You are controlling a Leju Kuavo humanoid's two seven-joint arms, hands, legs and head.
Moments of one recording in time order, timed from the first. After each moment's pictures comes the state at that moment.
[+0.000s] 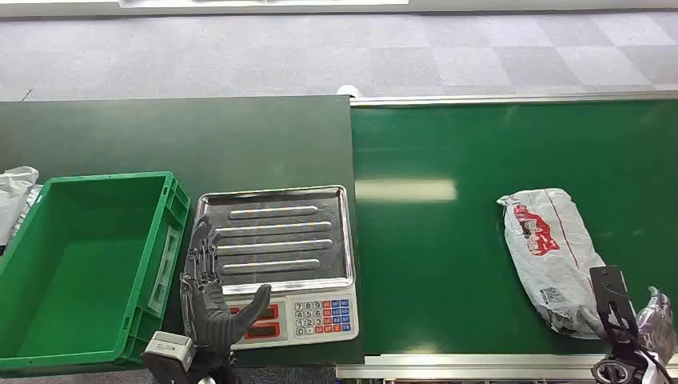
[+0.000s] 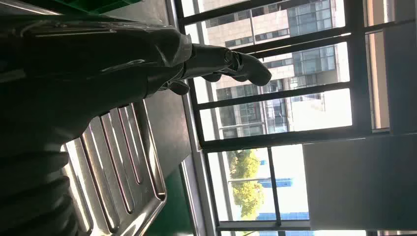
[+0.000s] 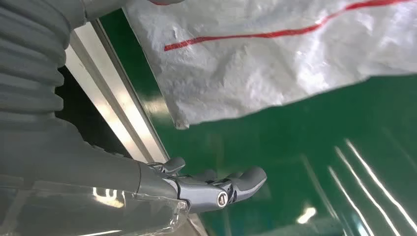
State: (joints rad) left arm 0.10 -0.18 -0.30 -1.57 -0.10 0.30 -0.67; right arm -0.21 -0.21 -0.47 -0.83 0.88 -0.24 0.06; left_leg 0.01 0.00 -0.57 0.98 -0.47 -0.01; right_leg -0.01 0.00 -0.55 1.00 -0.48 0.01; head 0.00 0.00
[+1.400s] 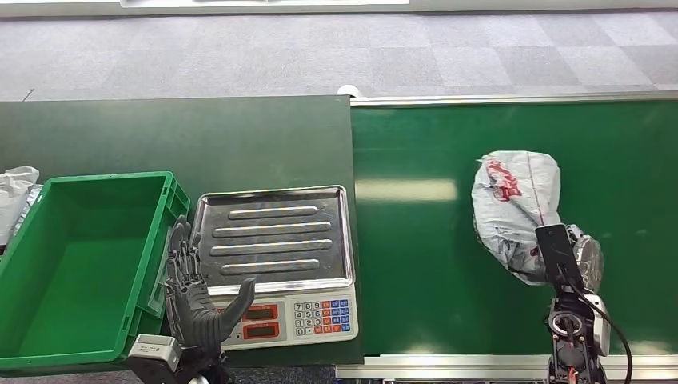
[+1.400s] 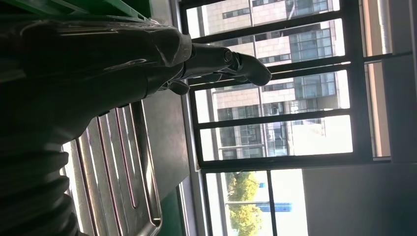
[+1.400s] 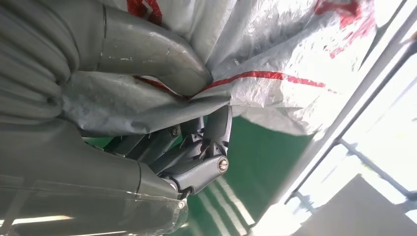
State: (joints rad) left arm 0.10 -0.18 -0.28 -1.58 -0.05 0.37 -0.69; right arm -0.32 -0.10 -0.32 -0.89 0.73 -0.22 -0.37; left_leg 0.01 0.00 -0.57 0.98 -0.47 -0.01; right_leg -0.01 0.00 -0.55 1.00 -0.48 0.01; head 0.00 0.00
